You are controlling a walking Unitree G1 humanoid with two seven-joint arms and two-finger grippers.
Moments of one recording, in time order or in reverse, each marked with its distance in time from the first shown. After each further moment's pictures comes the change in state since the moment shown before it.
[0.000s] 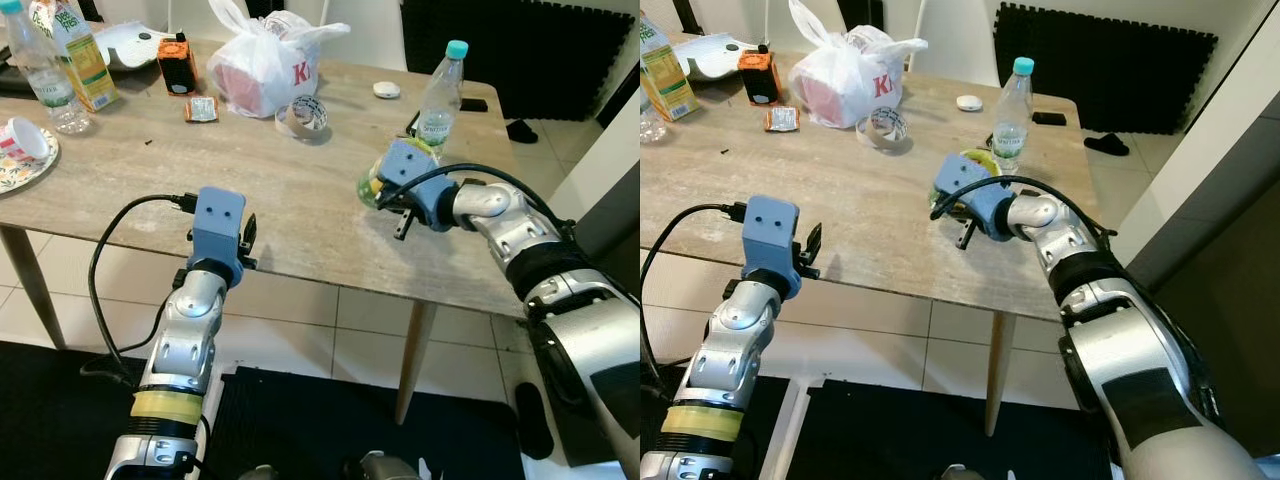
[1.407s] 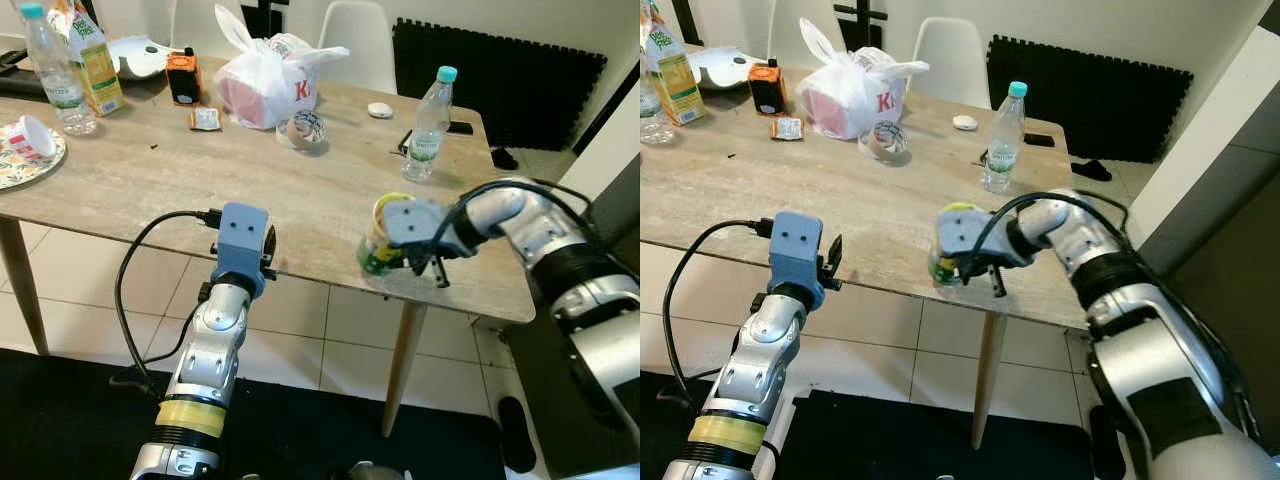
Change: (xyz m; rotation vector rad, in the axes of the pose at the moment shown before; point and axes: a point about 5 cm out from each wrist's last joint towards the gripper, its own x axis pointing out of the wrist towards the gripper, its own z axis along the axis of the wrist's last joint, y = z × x) left arm -0.006 -0.023 -0.011 -0.009 0.012 -0.009; right arm -0.009 0.021 0.009 -0.373 0.218 0.636
